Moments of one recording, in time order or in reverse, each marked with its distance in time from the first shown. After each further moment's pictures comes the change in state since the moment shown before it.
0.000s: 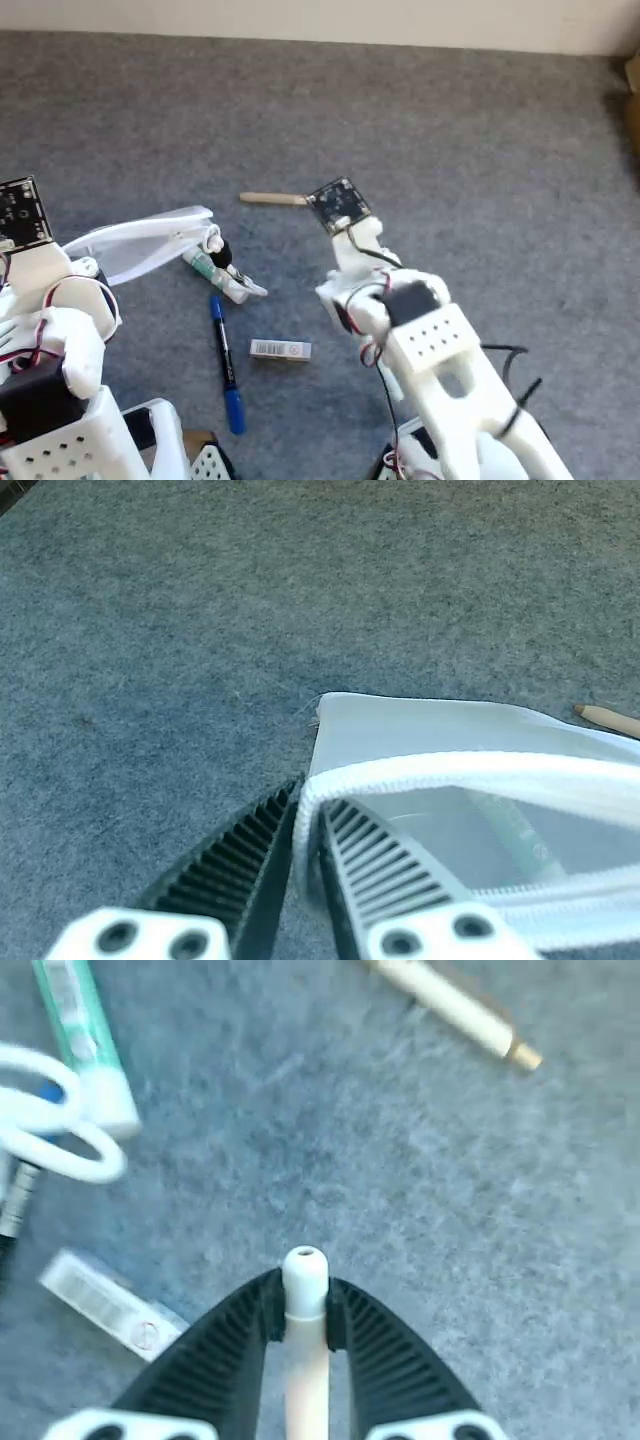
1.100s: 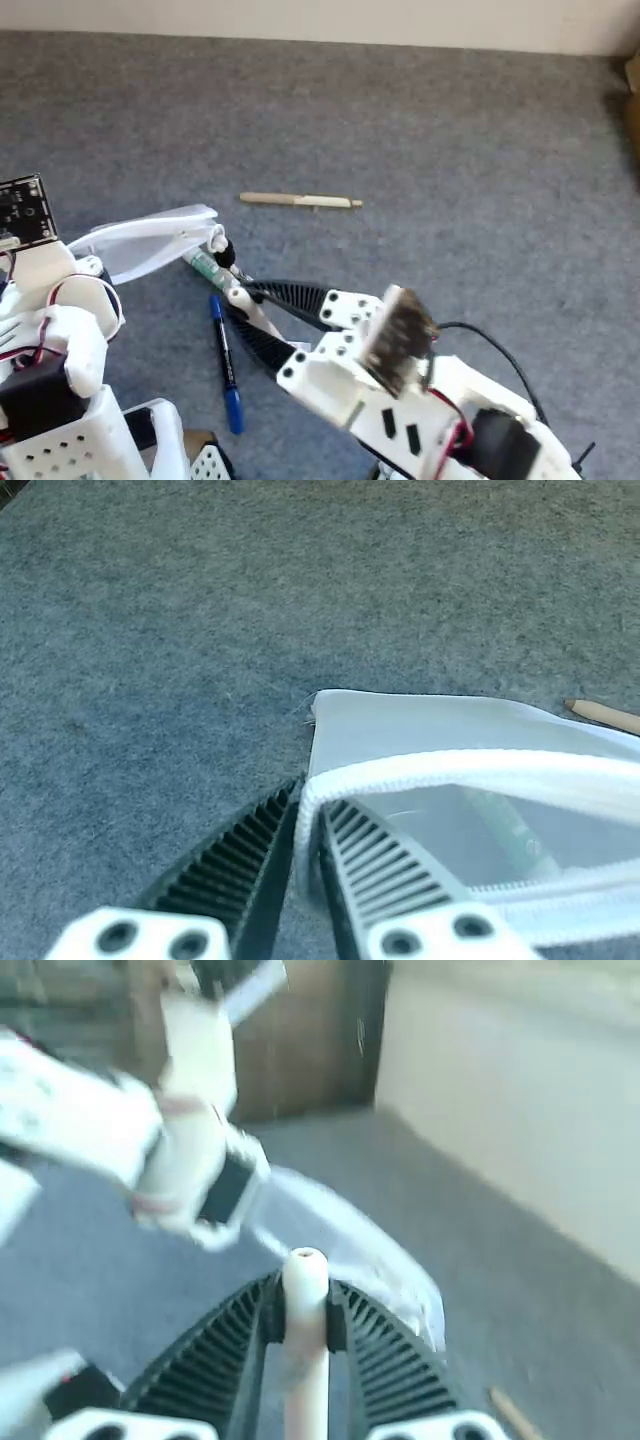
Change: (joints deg) left arm 1.8 0.4 0.0 0.0 0.0; right arm -29.4 -35.0 -12.4 -5.2 -2.6
